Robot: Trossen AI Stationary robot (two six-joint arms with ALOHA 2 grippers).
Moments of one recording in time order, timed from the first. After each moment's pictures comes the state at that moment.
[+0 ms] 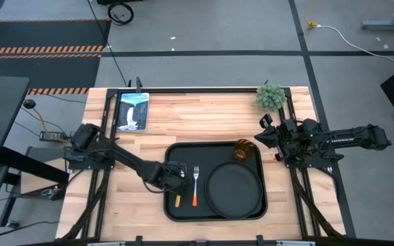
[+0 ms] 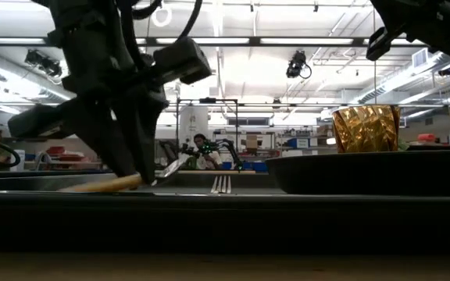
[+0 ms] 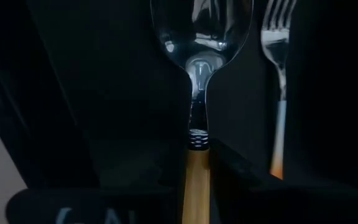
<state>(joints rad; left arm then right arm) -0.42 1.84 1.11 -0.44 -0.18 -1.77 -0.07 0.44 0.07 0.79 -0.22 0.24</state>
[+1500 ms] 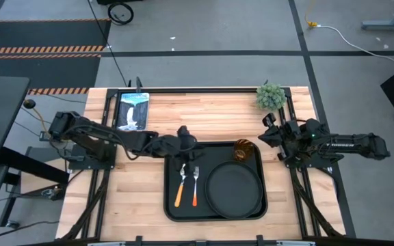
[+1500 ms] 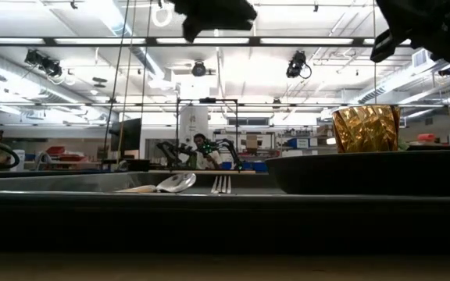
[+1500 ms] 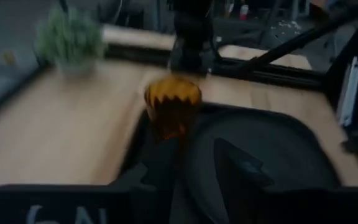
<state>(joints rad) -0.18 1.53 1.11 0.00 -0.32 -0.23 -0.21 0.34 0.01 0.79 -0.38 0.21</state>
